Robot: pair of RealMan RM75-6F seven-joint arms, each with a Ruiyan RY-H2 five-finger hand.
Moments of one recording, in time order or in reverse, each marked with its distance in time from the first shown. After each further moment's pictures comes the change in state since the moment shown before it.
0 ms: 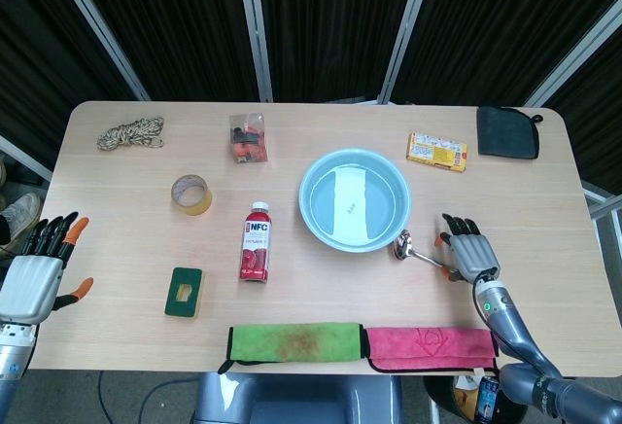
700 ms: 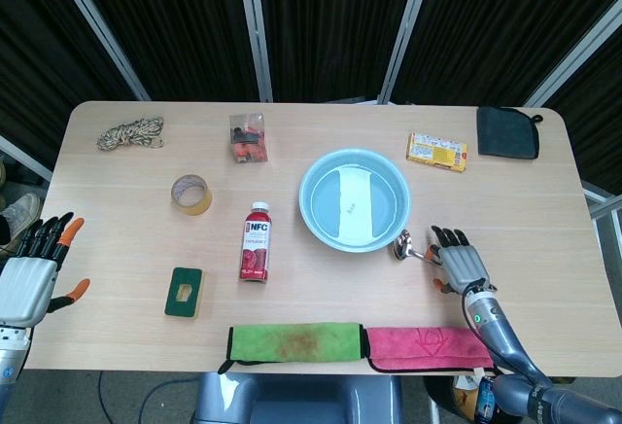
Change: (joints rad) left arm 0.012 0.009 0.001 0.000 0.015 0.027 -0.019; right arm -0.015 -0.019 -0.010 -0.052 0.003 0.003 -0.103
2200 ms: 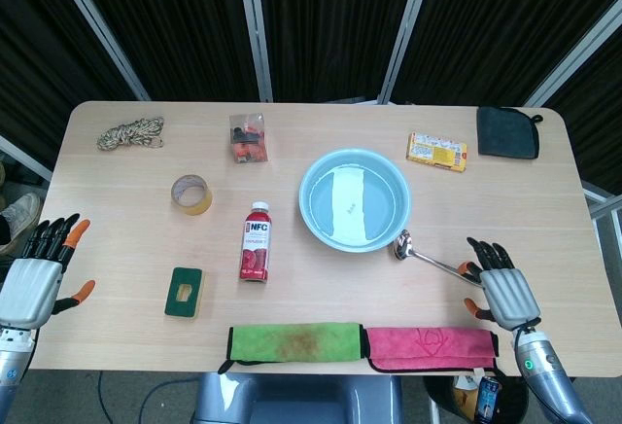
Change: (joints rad) left arm -0.001 -0.007 0.005 -0.002 0.027 0.000 -0.003; right arm -0.209 0.262 -0.069 -0.332 -0.212 0.284 0.056
